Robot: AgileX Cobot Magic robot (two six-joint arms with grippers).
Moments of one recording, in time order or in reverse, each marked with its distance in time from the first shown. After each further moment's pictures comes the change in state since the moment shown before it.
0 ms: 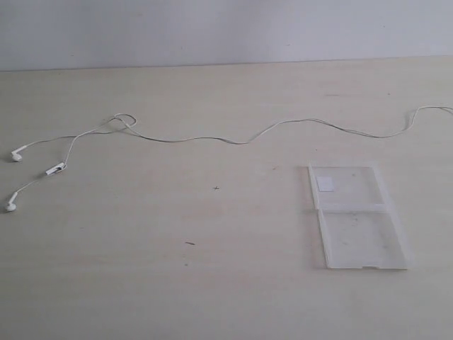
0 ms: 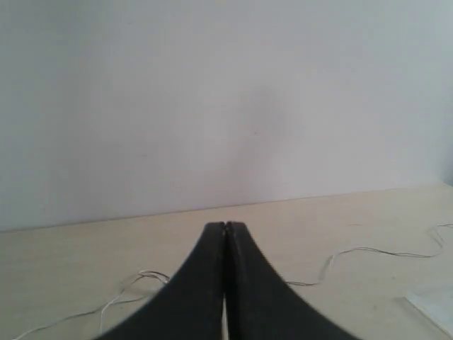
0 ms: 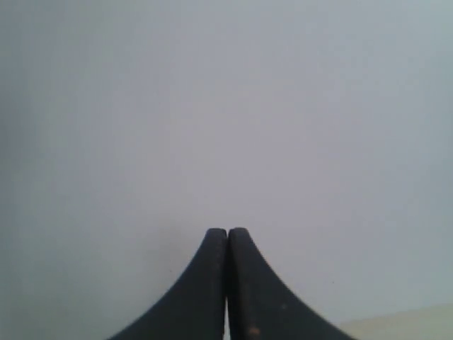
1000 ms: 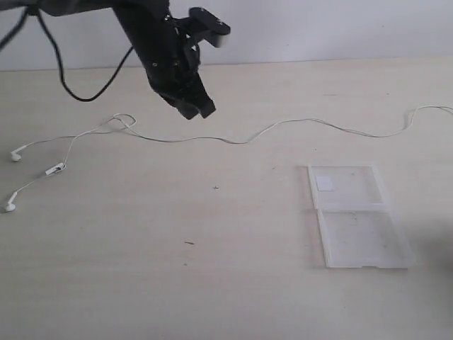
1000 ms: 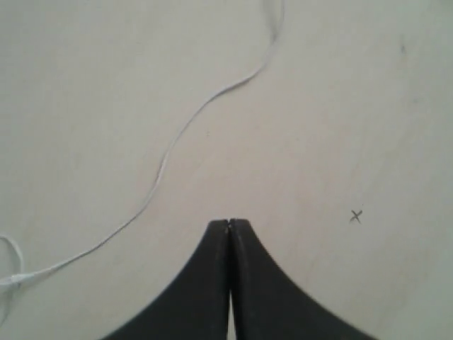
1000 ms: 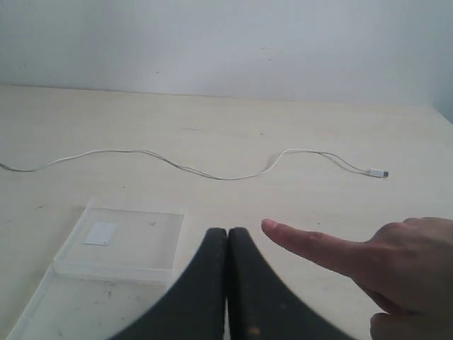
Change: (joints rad) left arm -0.035 1.843 -1.779 0.244 1.269 0.161; right arm 0.000 -0.132 0.002 -0.089 0.698 -0.217
